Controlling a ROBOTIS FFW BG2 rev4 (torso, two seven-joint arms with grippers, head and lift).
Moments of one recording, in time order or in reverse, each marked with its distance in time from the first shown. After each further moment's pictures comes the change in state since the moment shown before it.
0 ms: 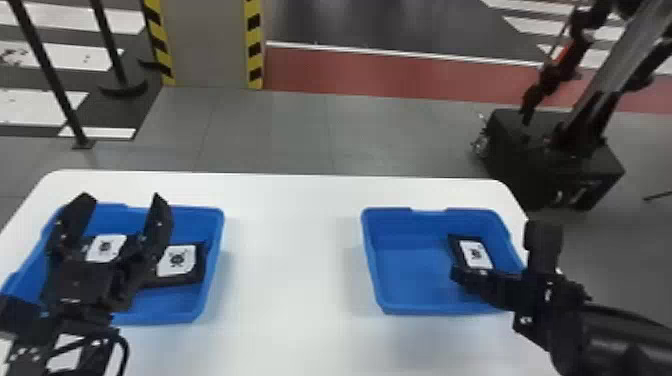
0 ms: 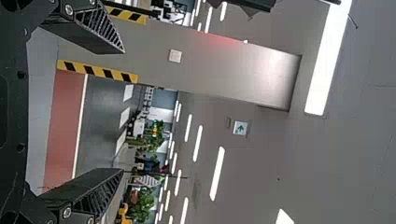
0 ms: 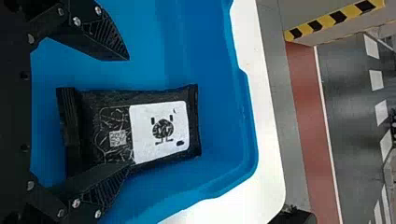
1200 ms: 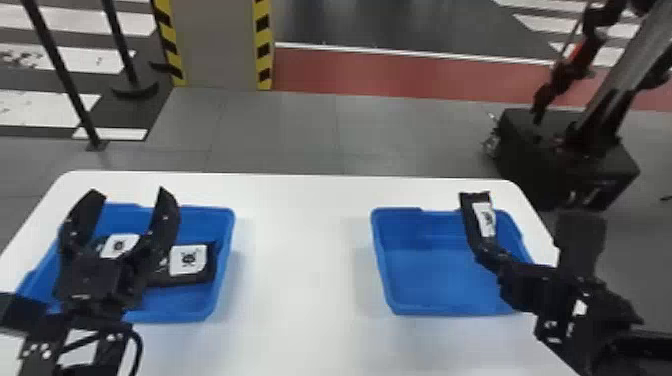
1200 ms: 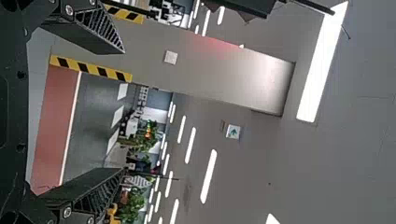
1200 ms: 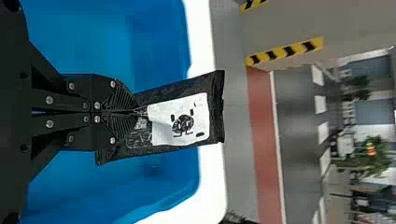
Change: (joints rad) left arm 0.007 0.000 -0.014 -0.027 0.064 0.000 -0.001; right arm 0.217 0.004 0.040 -0.390 -0.081 -0.061 -0.024
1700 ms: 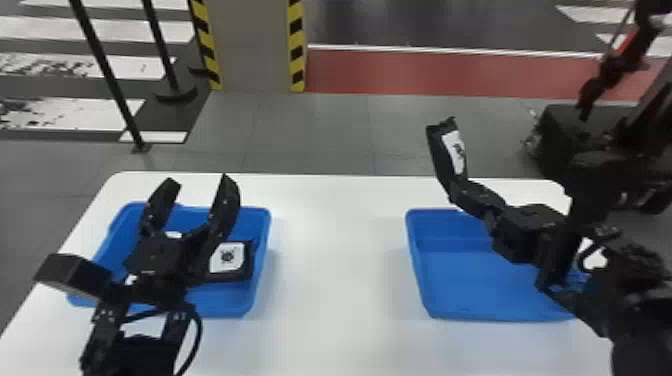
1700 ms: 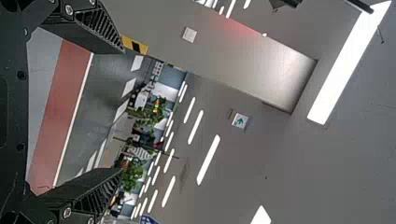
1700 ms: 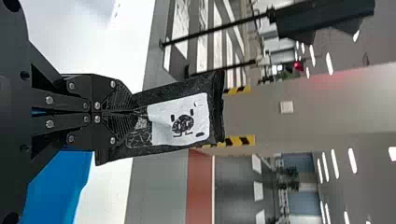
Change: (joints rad) left arm 0.005 0.000 -0.041 -0.125 0.109 0.200 -0.045; right arm -0.109 -0.019 0.146 -0.049 0.008 -0.106 0.240
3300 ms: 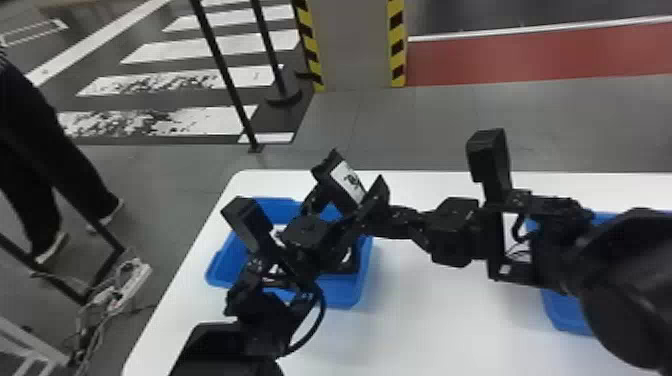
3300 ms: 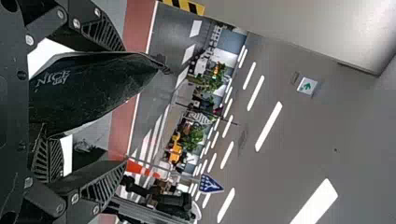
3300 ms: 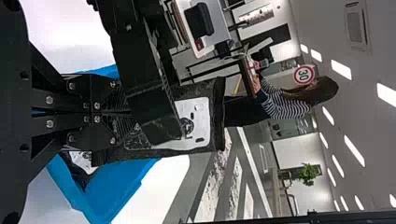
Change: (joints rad) left arm -0.003 0.018 0.004 -0.203 -0.079 0.465 -0.065; right arm -0.406 -0.093 0.614 0.341 -0.229 -0.042 0.188
